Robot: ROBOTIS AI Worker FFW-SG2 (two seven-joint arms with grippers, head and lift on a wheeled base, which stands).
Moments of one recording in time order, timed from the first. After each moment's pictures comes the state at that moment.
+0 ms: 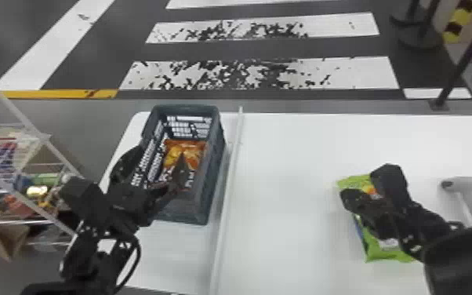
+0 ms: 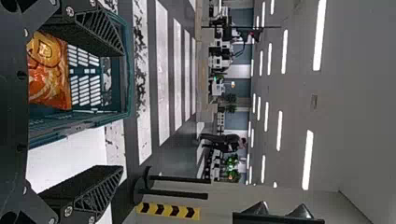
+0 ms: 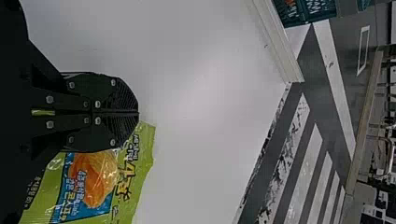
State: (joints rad) left arm 0.51 0.09 0.19 -1.97 0.16 -0.03 -0.33; right arm 0.10 -0.14 0.15 -1.52 0.22 0.44 0.43
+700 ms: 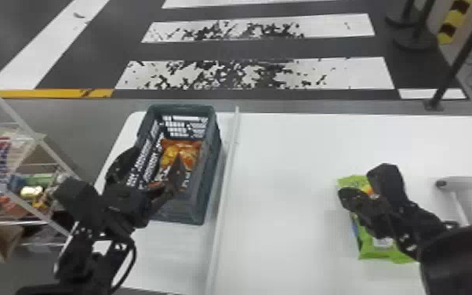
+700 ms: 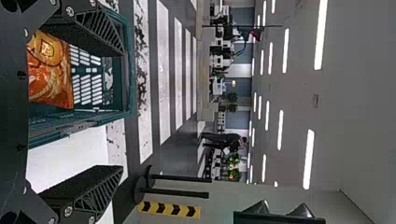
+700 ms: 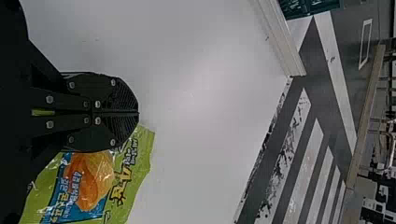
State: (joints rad) left arm 0.51 0.09 0.19 -1.97 0.16 -0.03 -0.33; right arm 0.10 -0.14 0.15 -1.52 0.22 0.44 0.41
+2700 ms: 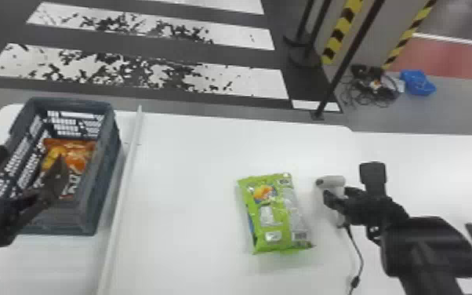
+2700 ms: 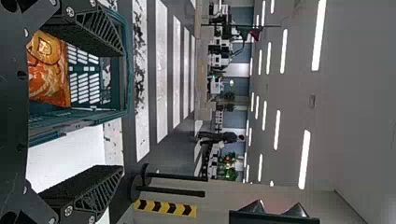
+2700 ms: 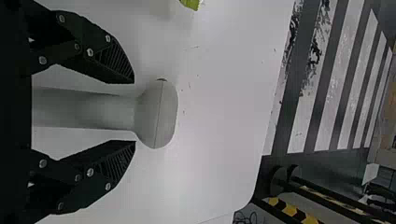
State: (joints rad) left arm 0.51 0.09 0.19 -1.97 0.18 -0.04 -0.34; right arm 0.02 -0.28 -0.19 -1.33 0.10 0.49 0.31
